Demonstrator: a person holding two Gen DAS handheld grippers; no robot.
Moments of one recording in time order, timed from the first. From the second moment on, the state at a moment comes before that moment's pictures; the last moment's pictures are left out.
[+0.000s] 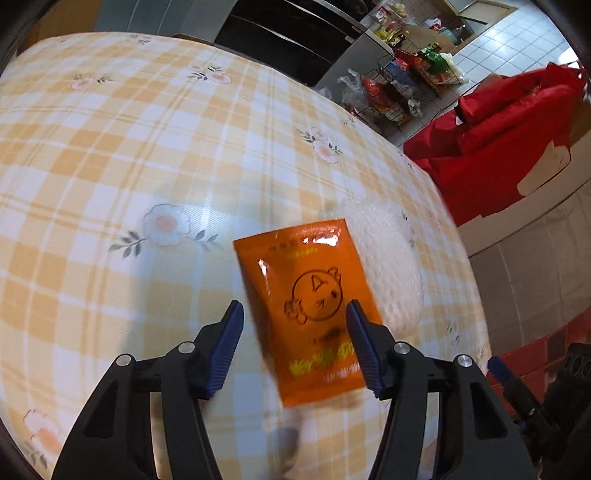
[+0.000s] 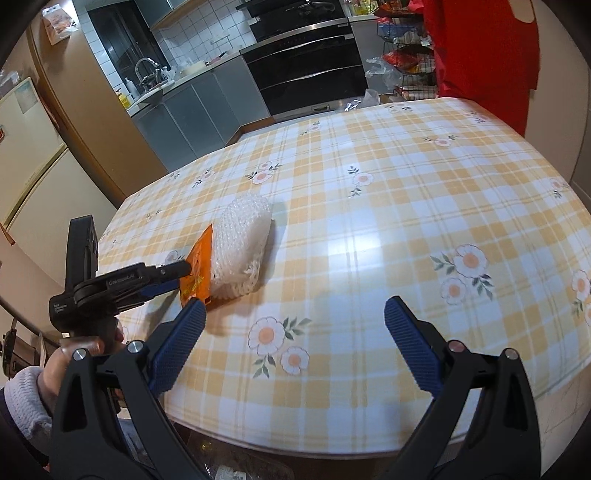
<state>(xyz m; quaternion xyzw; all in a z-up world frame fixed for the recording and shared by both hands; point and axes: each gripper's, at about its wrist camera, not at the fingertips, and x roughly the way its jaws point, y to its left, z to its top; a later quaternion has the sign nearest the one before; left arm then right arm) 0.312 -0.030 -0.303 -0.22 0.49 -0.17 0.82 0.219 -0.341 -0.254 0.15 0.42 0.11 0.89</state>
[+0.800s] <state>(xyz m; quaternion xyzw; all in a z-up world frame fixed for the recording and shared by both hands) 0.255 0.022 -0.227 -0.18 0.39 -0.16 0.89 0.306 -0.290 -0.278 0.11 0.43 0.17 0.88</state>
